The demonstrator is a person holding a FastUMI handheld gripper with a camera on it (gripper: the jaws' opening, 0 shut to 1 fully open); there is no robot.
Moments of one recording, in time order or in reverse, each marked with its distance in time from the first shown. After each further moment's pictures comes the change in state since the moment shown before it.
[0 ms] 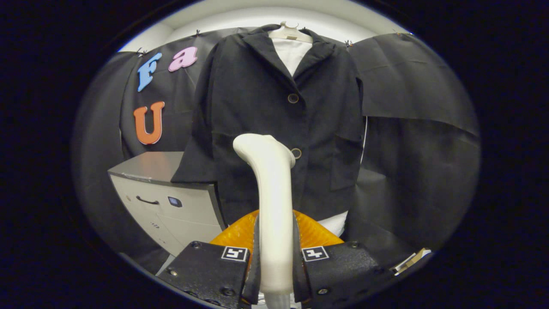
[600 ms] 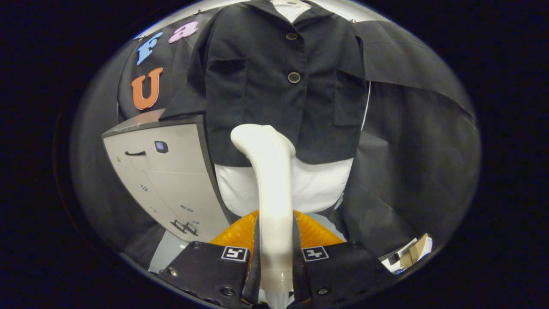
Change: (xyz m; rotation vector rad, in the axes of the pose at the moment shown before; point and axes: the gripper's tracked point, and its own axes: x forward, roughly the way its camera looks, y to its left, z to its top) arm 0.012 -0.013 -0.113 -0.015 0.238 0.002
